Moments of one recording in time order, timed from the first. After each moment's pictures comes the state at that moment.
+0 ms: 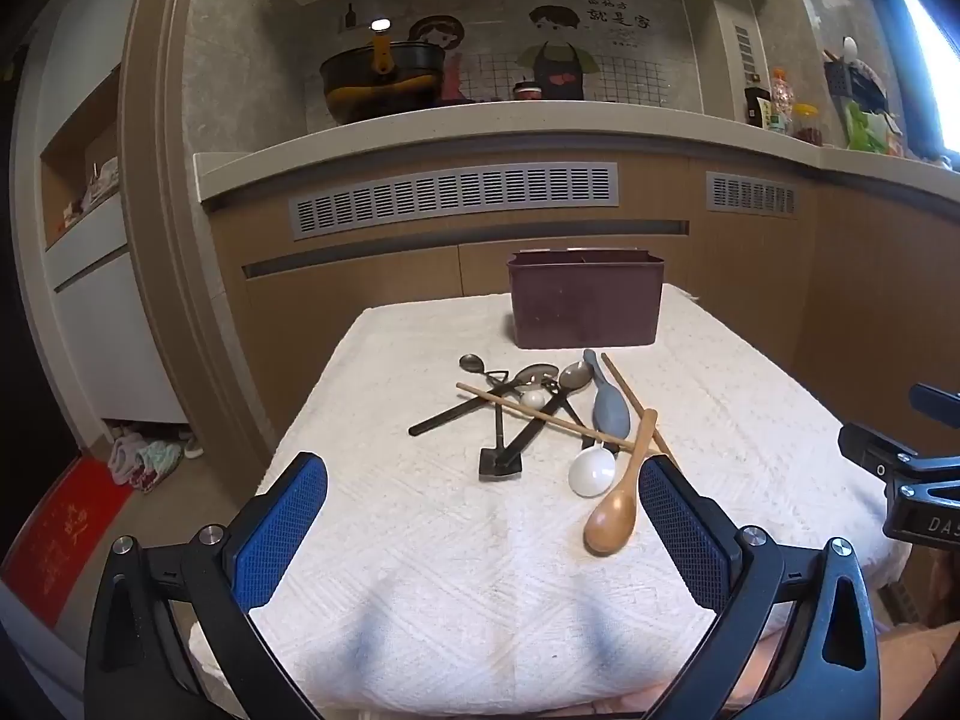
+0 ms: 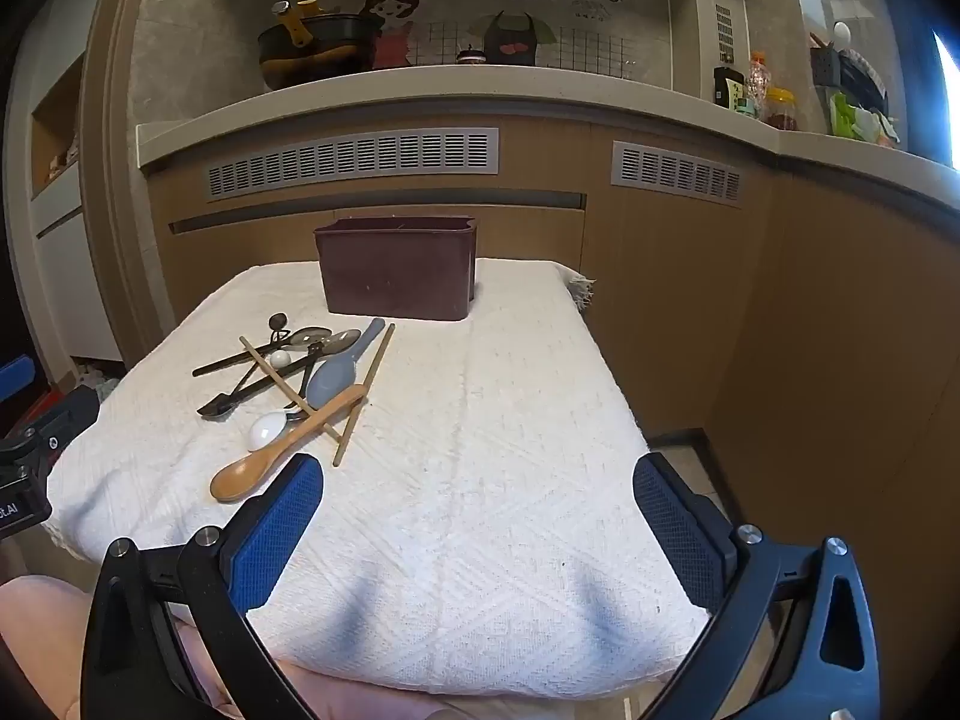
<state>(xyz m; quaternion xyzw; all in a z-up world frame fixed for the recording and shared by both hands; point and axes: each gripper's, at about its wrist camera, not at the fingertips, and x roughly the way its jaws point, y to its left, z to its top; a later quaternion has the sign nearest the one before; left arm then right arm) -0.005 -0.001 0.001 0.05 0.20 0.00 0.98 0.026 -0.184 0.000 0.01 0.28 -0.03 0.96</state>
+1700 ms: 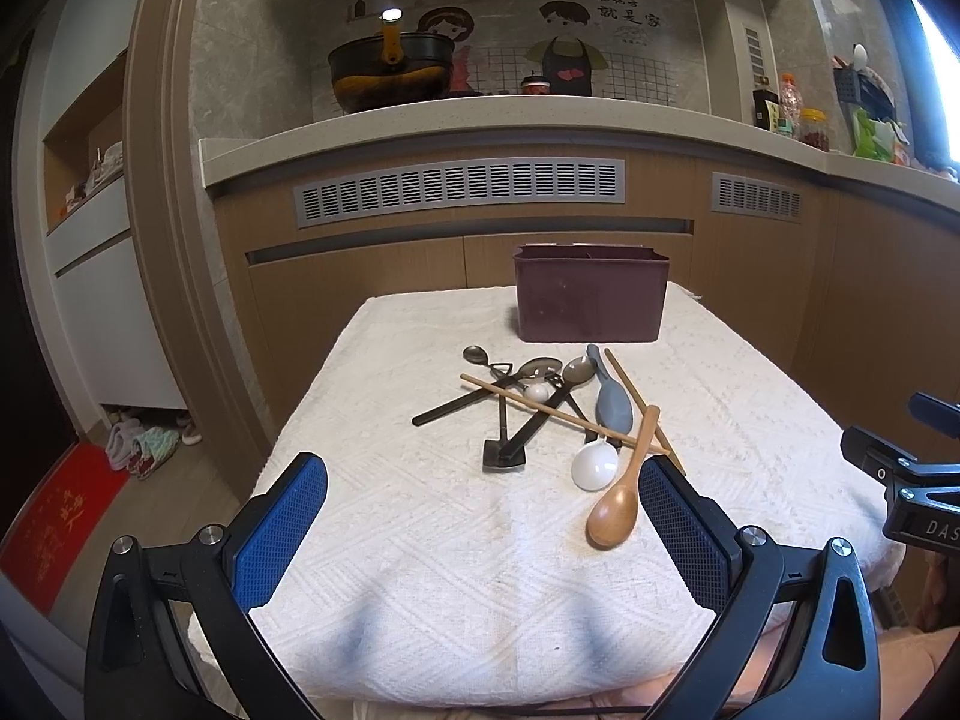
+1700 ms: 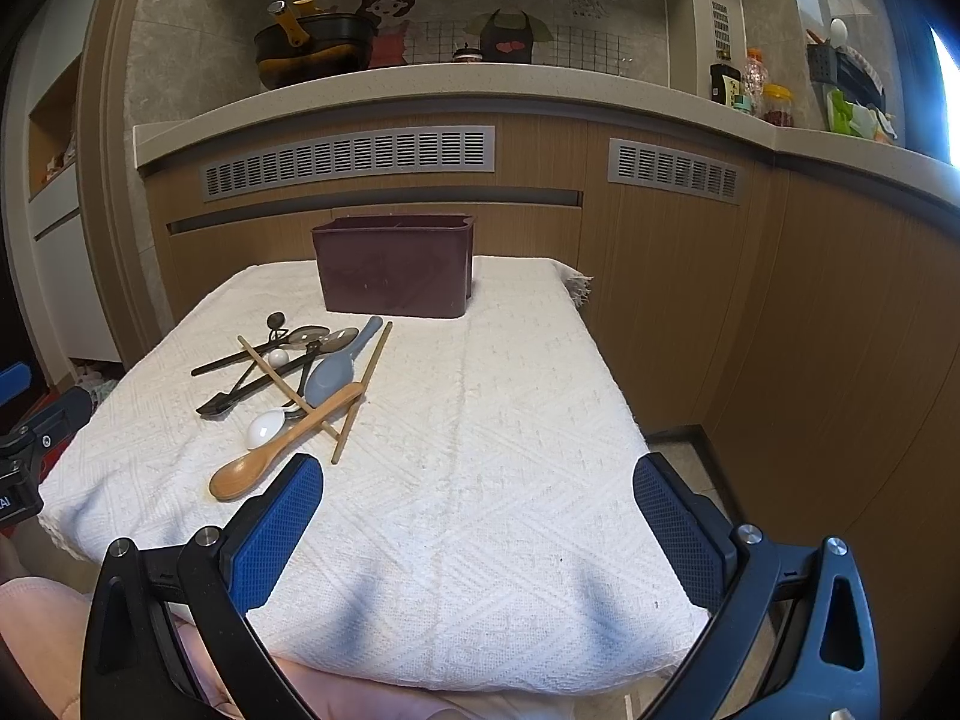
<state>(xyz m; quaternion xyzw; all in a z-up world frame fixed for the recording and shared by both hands) 0.000 0.009 -0.002 0.03 0.23 -0.01 0.97 0.023 -0.186 0.001 0.00 0.28 -0.04 0.96</state>
